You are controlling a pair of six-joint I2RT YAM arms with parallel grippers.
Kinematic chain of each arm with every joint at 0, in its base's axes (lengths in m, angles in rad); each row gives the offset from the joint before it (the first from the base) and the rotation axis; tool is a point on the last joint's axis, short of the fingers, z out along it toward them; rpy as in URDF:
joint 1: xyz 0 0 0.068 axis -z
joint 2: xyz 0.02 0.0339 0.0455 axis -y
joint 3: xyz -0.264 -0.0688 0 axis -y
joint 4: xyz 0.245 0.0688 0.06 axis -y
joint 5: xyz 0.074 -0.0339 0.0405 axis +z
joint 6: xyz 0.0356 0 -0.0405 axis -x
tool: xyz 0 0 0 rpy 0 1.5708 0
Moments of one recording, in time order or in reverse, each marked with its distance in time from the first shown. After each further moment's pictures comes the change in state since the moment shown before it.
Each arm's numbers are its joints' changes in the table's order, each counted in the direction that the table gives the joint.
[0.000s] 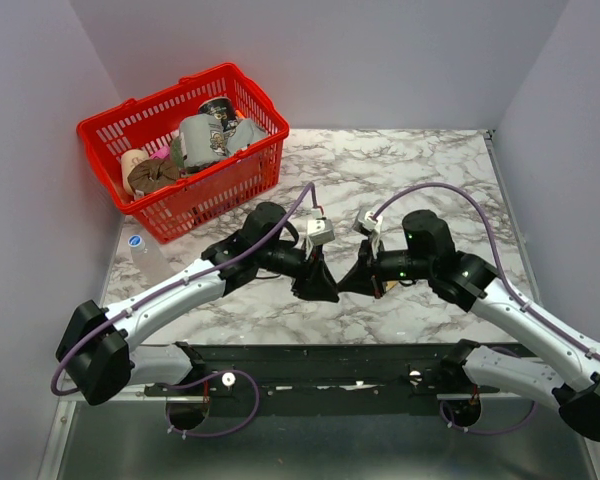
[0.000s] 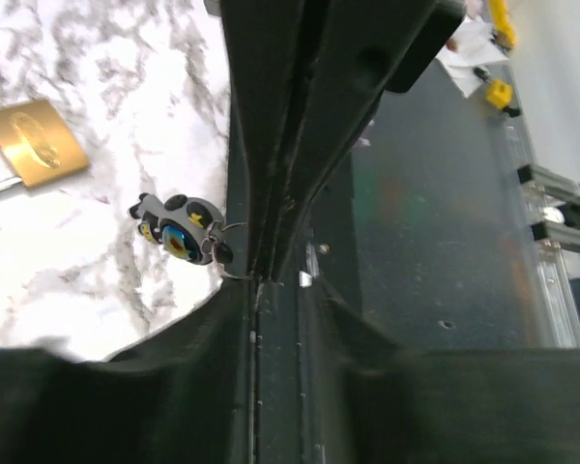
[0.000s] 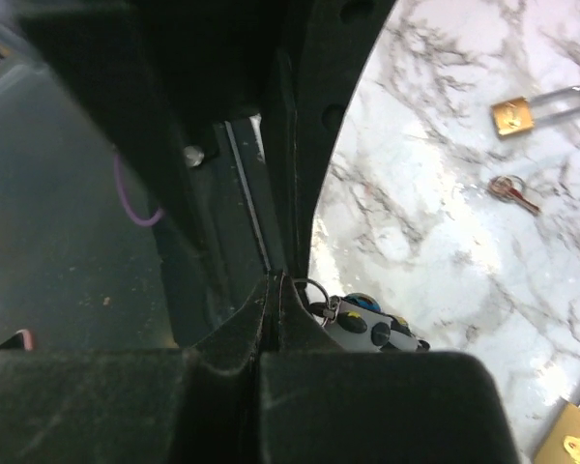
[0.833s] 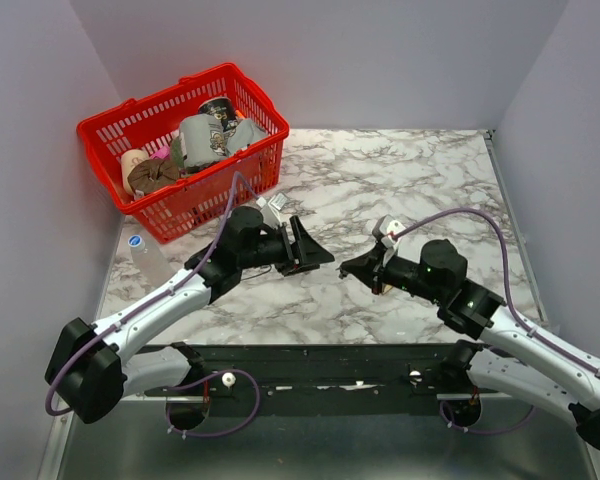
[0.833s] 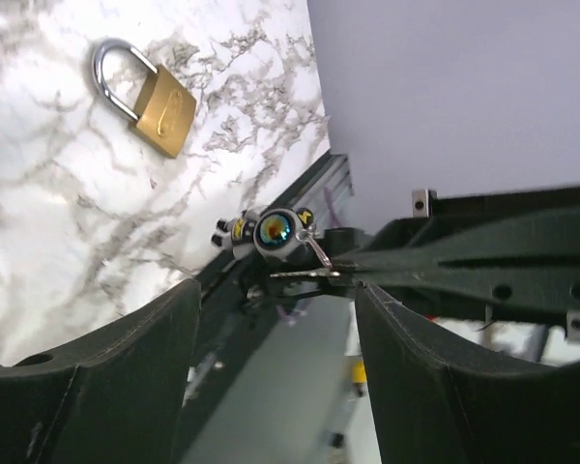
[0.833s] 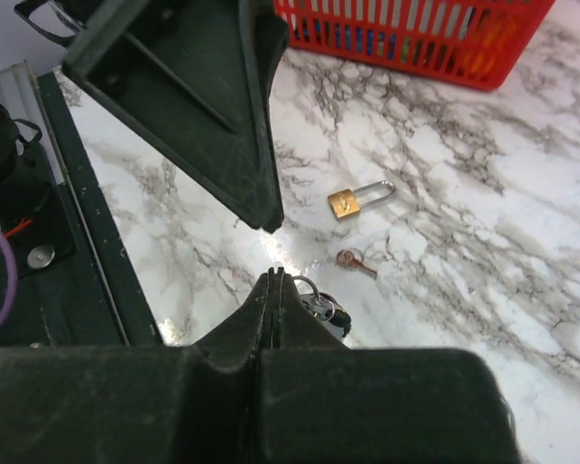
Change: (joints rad) left arm -0.106 0.104 -0.124 0.108 0.443 0.900; right arm -0.083 0.188 -0.249 0.379 -0.414 0.052
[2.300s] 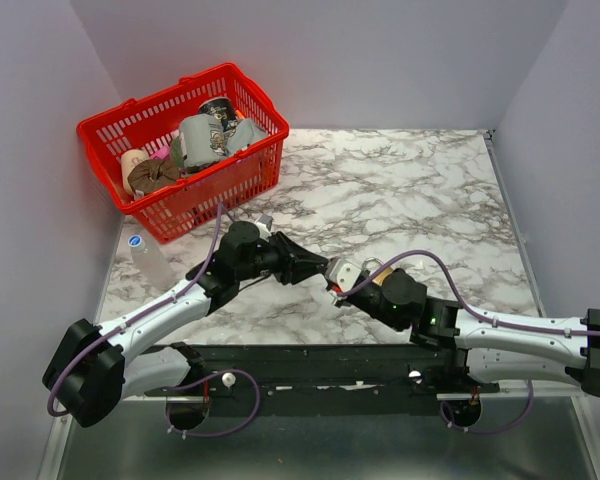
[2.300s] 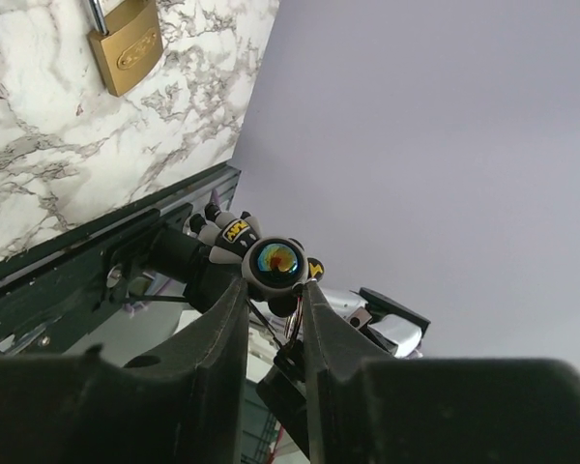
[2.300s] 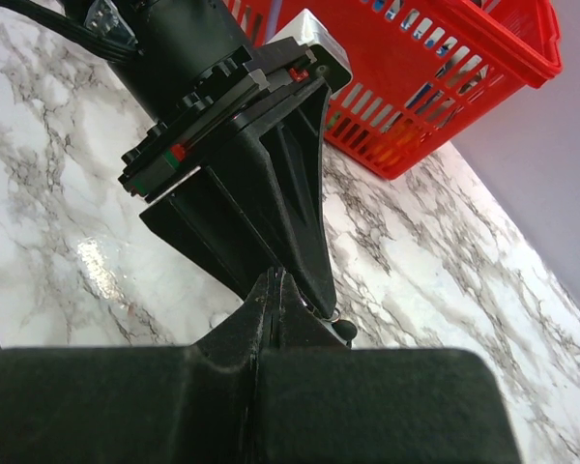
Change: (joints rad) left arm 0.002 0.023 -0.156 0.143 0.040 0.609; right arm -0.416 -0.201 -0.043 0.334 -0.539 0.439
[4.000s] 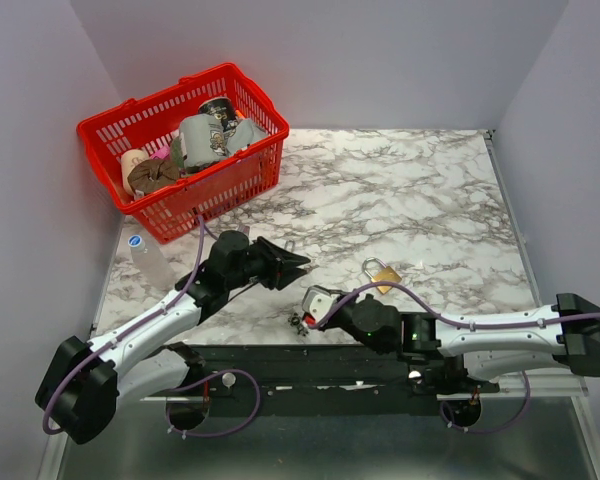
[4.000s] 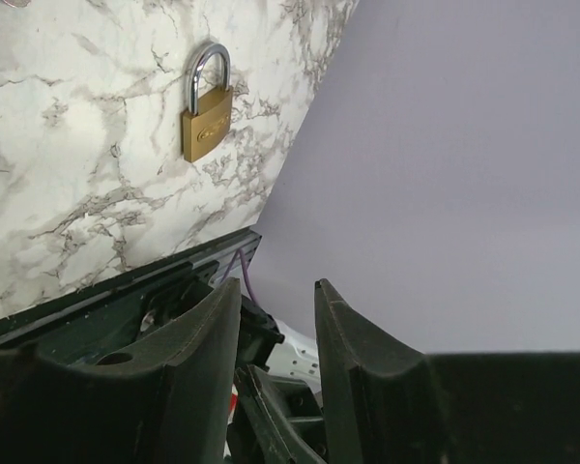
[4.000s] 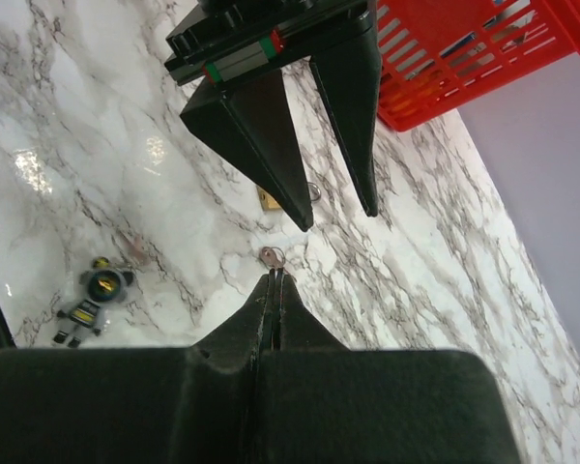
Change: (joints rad) left arm -0.059 0.097 -0.093 -0.098 0.138 0.006; right arm -0.193 -0.137 0.000 -0.042 -0.253 0.076
